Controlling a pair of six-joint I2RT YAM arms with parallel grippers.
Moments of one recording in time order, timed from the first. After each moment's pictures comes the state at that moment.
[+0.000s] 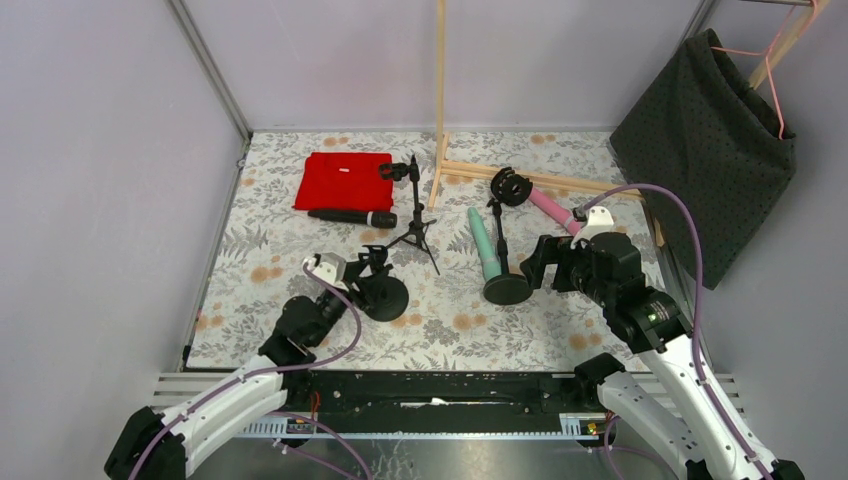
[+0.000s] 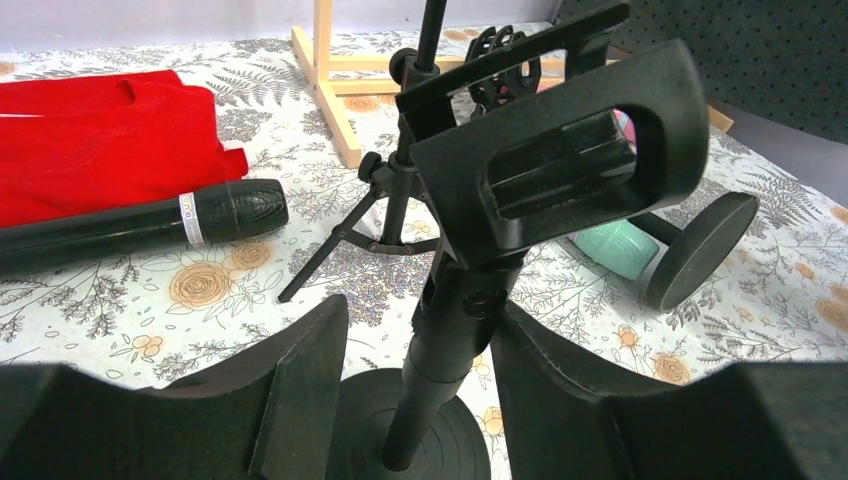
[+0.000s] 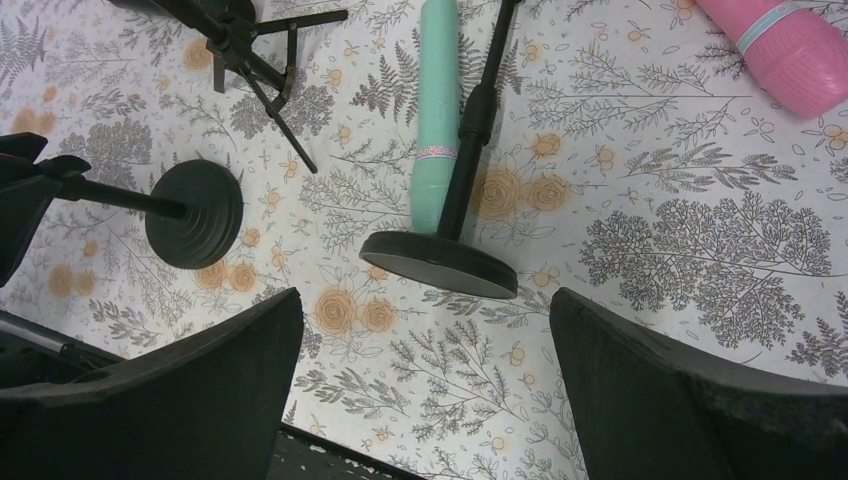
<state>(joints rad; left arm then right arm) -0.65 0.56 0.02 0.59 -0.06 -0.20 0.44 0.65 0.80 -0.71 0.01 0.36</state>
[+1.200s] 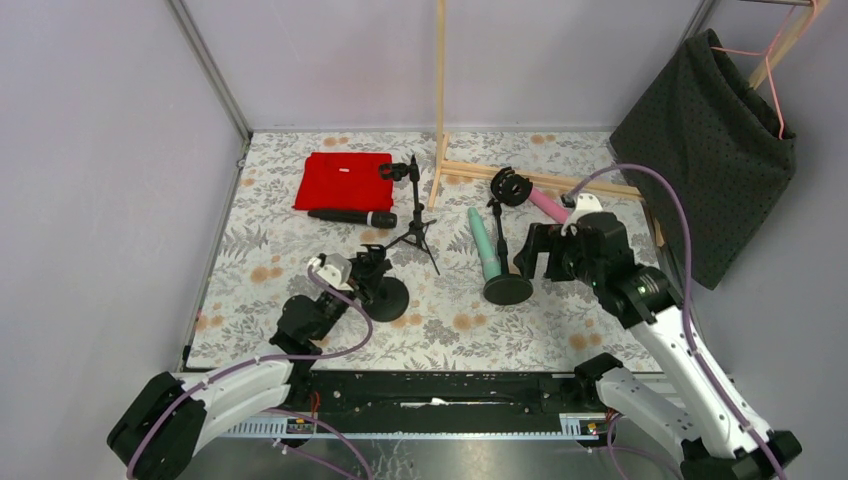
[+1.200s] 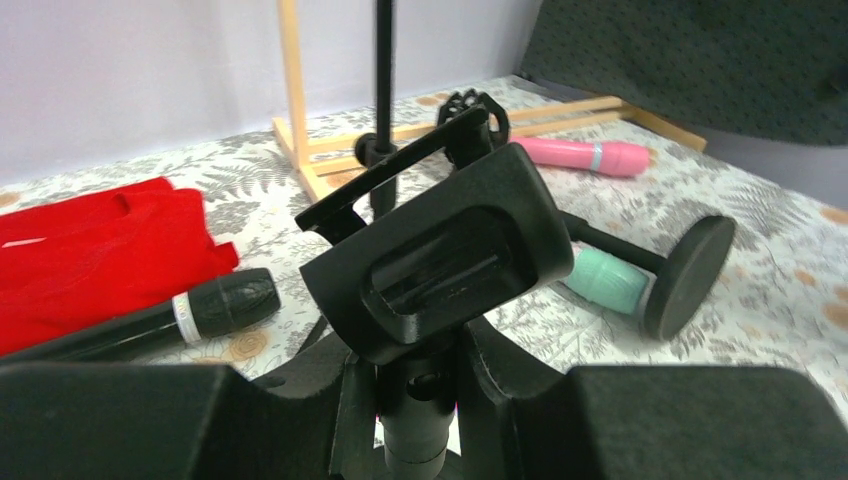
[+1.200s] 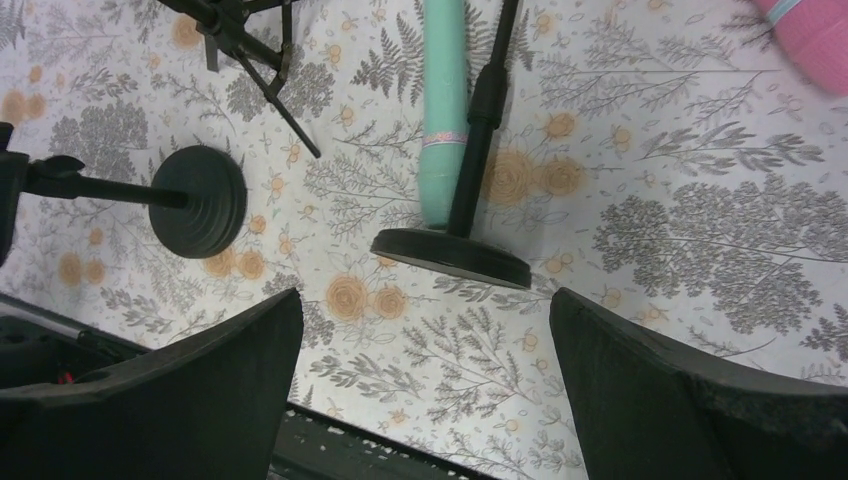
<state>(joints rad) -0.65 0.81 0.01 1.00 0.00 -0.10 0.44 0.77 0.88 -0.75 0.00 0.38</state>
